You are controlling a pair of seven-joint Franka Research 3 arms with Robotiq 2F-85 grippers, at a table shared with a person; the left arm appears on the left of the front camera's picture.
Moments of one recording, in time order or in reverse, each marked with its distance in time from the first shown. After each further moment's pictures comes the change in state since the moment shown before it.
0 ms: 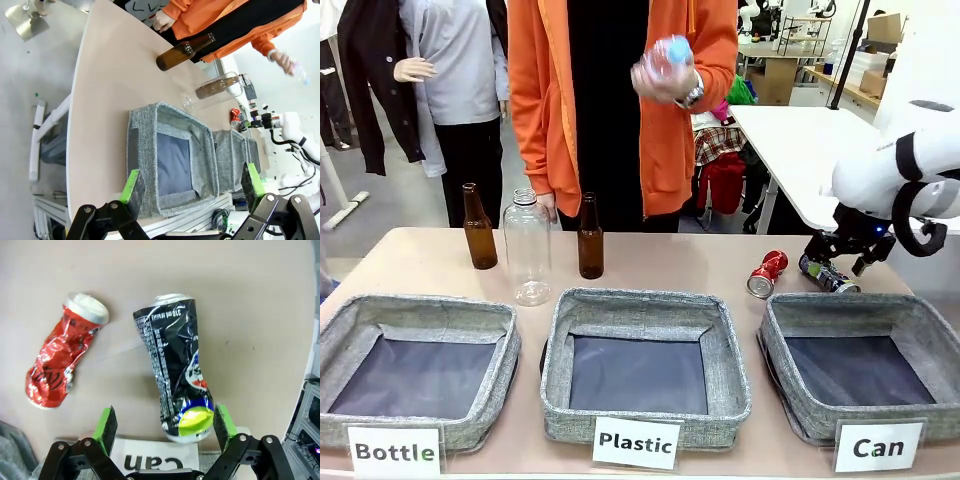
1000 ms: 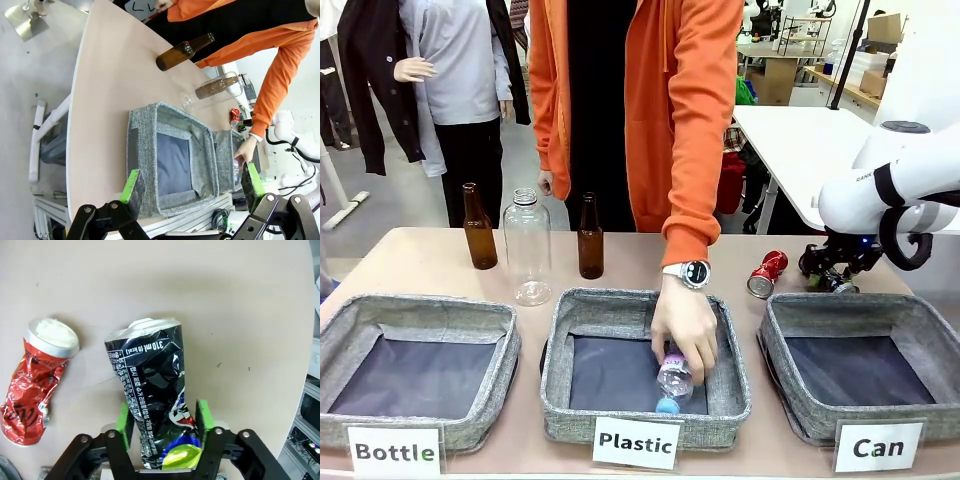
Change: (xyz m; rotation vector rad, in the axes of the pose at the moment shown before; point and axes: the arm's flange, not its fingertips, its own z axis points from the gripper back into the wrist) left arm 0.000 0.000 0.000 -0.001 0.000 -0.001; right arm 0.012 0.001 -0.032 -0.087 -0.016 -0.025
